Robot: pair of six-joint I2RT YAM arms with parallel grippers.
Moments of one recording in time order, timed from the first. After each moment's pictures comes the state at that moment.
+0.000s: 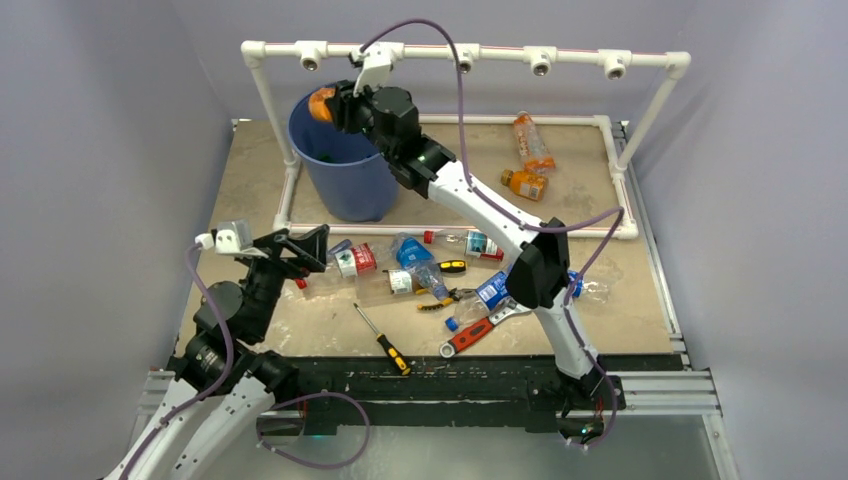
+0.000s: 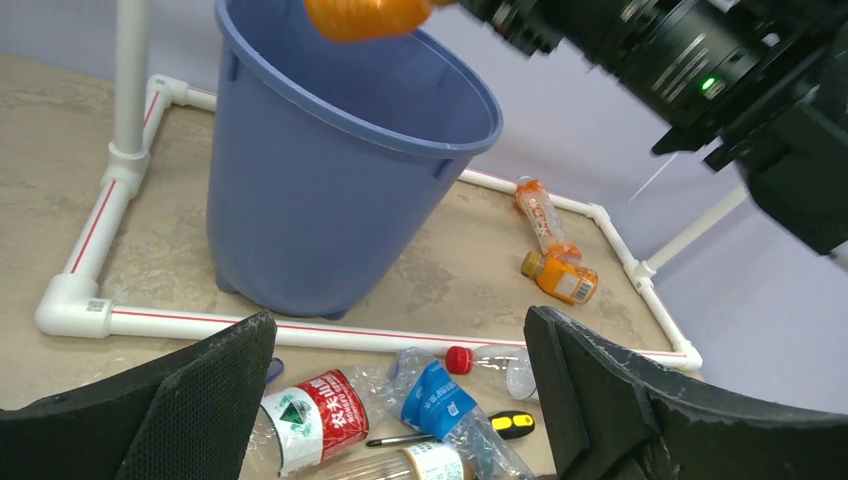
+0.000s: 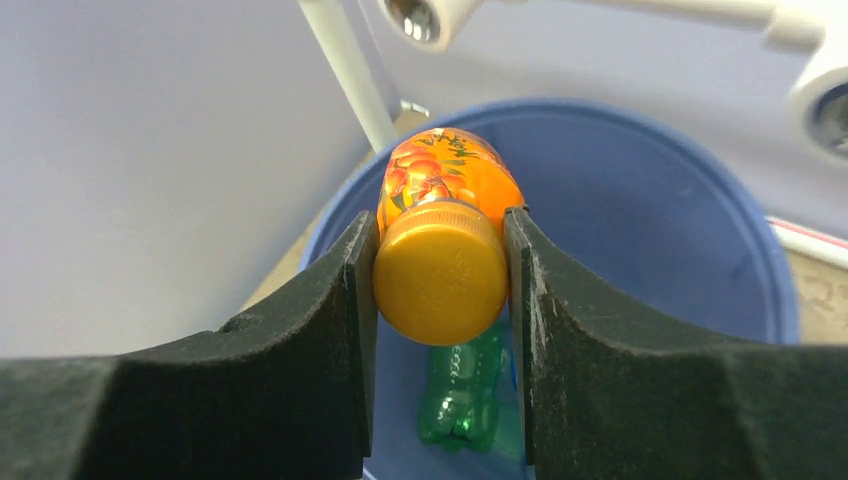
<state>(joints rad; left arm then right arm) -0.57 0.32 0.61 -0.20 -0.38 -0.43 0.84 2.20 2.30 0.03 0.26 0.18</state>
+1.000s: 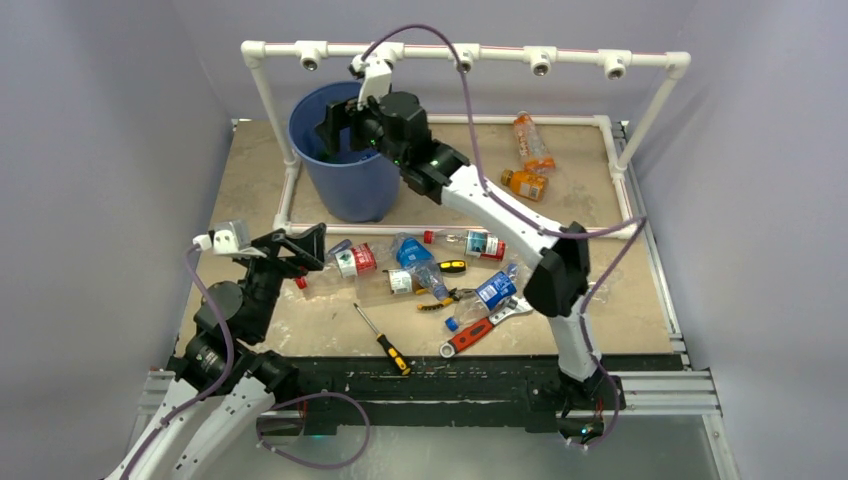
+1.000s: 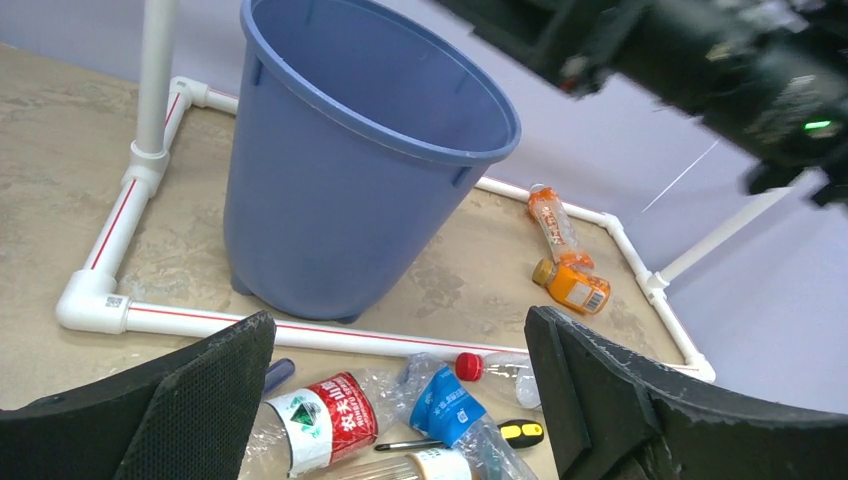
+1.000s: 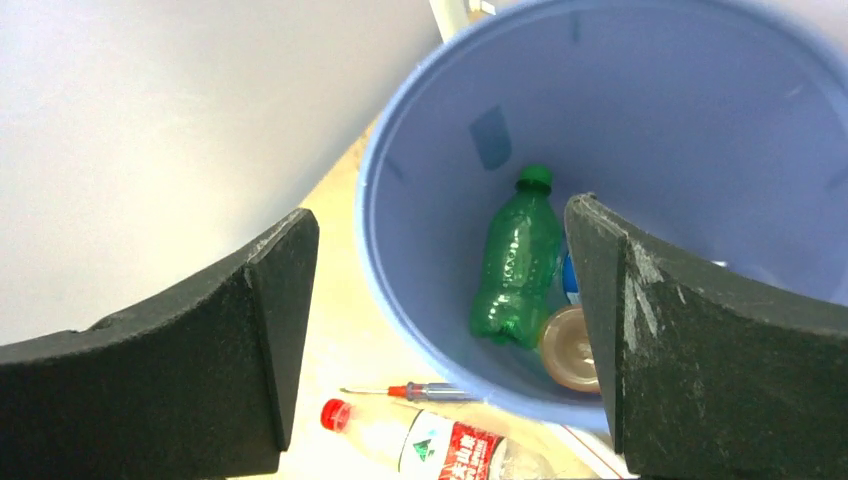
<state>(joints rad) -0.56 0.31 0.61 -0.20 -0.43 -0.43 0.84 2.13 2.18 -0.09 0.08 0.25</state>
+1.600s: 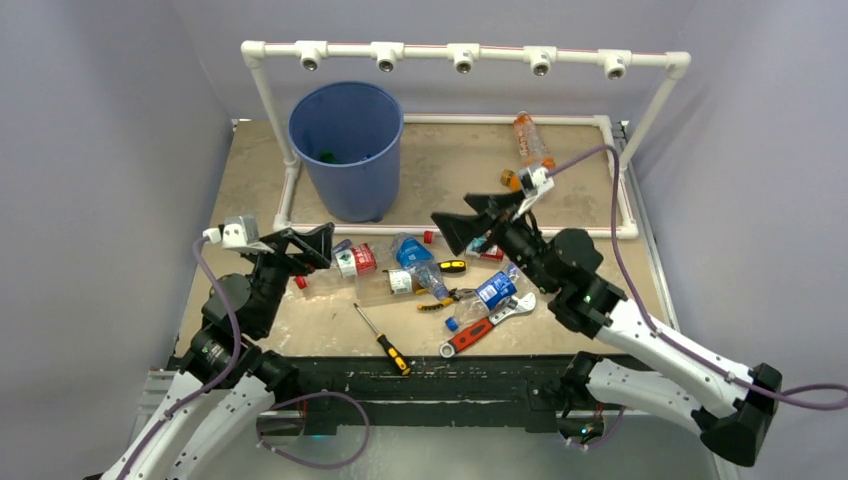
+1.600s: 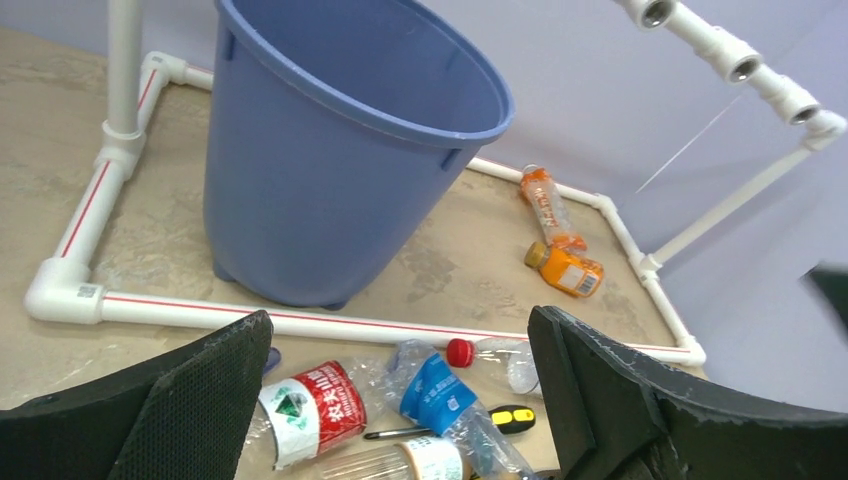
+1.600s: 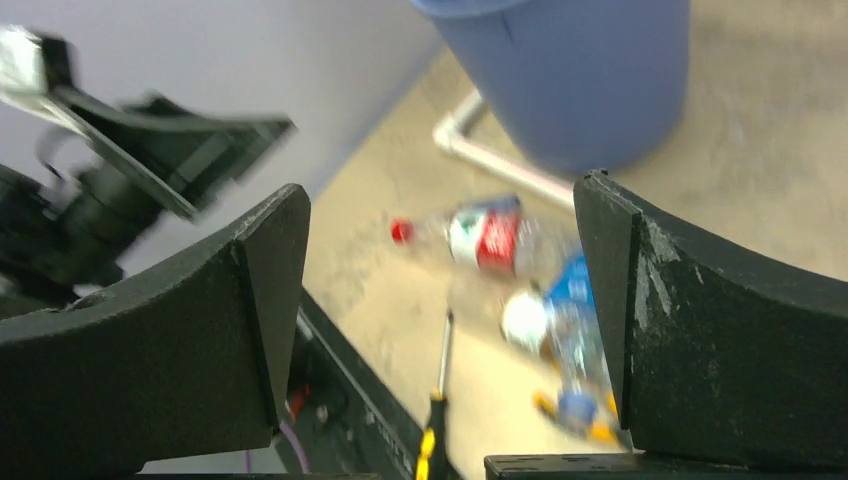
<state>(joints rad) -0.56 0.36 0.61 -0.20 -0.41 -0.45 0.86 0.92 0.86 0.32 0.12 0.42</state>
